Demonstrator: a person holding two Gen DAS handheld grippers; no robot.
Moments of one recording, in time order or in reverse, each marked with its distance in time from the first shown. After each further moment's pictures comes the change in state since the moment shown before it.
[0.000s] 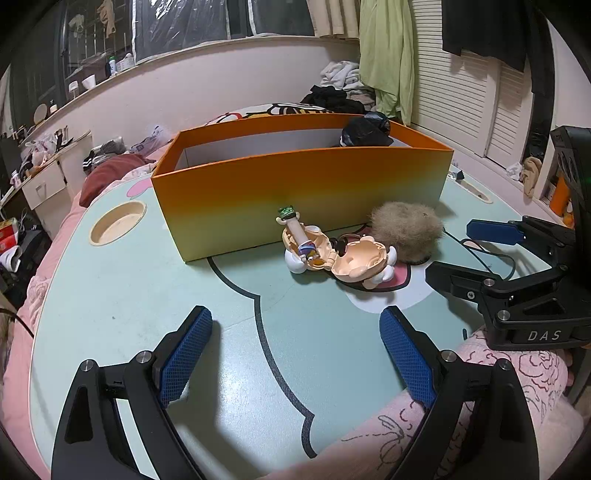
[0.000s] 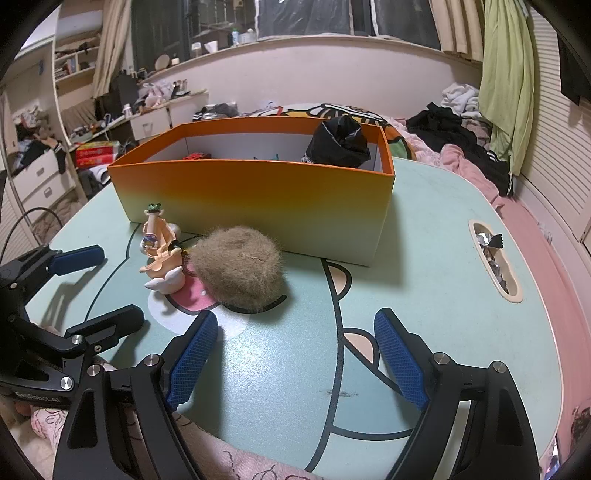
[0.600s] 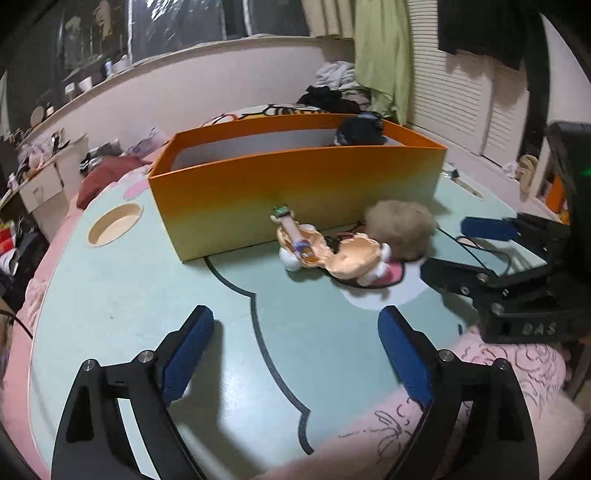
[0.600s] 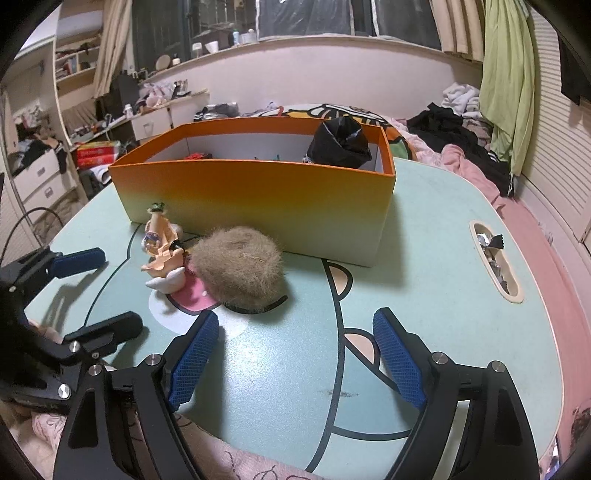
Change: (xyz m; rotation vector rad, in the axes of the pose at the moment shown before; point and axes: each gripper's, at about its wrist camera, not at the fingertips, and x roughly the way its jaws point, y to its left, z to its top) left arm 0.001 -0.001 0.000 0.006 0.002 -0.011; right arm -0.001 0.002 0.001 0.000 0.000 0.001
